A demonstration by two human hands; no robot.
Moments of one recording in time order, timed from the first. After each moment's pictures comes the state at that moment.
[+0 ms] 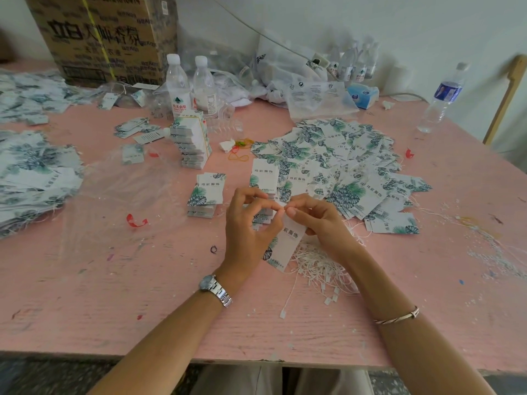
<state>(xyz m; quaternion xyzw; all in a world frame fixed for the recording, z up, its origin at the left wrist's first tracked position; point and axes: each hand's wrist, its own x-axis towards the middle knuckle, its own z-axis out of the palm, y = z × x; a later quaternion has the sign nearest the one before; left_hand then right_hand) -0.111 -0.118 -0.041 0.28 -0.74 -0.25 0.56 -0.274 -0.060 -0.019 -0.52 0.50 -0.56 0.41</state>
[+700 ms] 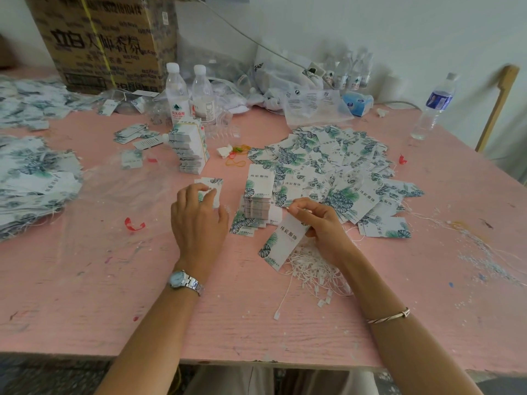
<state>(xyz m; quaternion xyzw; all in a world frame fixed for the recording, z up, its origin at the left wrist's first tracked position) -0.064 -0.157 -0.037 0.53 -0.75 0.04 0.39 -0.278 -0.058 -0.016 -0.45 0.50 -0.60 0.44</state>
